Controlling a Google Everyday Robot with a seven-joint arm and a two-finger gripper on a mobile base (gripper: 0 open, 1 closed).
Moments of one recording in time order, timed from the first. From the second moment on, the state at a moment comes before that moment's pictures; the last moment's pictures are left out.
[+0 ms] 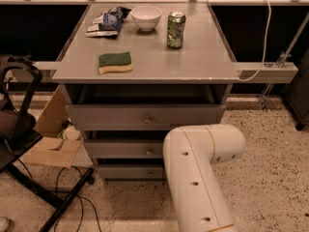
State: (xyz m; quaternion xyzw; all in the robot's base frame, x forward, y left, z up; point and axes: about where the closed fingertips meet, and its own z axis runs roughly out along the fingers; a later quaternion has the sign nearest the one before) arm 0.624 -0.121 0.153 -0.65 0.75 -0.05 0.08
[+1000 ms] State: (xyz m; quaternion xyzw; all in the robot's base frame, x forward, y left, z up) arm 0.609 -0.126 0.152 -0.65 0.76 -0.04 0.06
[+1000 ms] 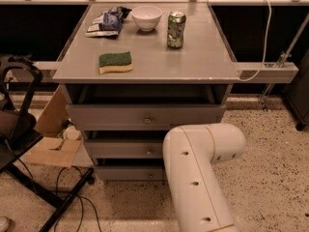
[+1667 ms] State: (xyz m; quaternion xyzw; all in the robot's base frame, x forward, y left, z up) arm 0.600 -0.136 0.200 -0.65 0.76 -0.06 0.01
